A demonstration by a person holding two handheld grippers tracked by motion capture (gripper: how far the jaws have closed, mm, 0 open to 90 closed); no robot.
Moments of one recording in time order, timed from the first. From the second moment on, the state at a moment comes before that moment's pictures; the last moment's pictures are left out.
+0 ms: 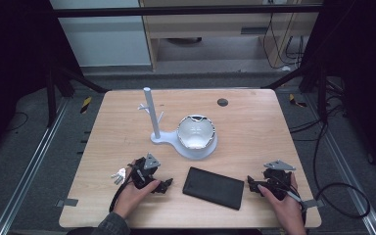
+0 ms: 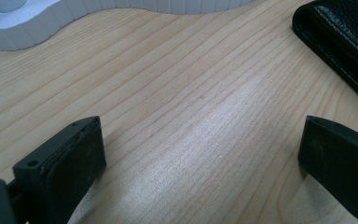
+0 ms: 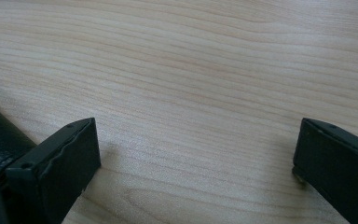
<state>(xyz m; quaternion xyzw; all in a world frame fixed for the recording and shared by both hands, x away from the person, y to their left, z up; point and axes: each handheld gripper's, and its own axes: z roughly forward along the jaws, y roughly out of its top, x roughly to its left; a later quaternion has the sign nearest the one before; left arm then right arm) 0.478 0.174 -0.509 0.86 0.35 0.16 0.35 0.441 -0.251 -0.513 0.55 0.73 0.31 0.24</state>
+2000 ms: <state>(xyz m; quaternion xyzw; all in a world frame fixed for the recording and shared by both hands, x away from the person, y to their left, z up) 0.492 0.291 -0.468 0.89 0.41 0.08 0.16 0.435 -0.252 -0.513 0.55 0.74 0.32 0.24</state>
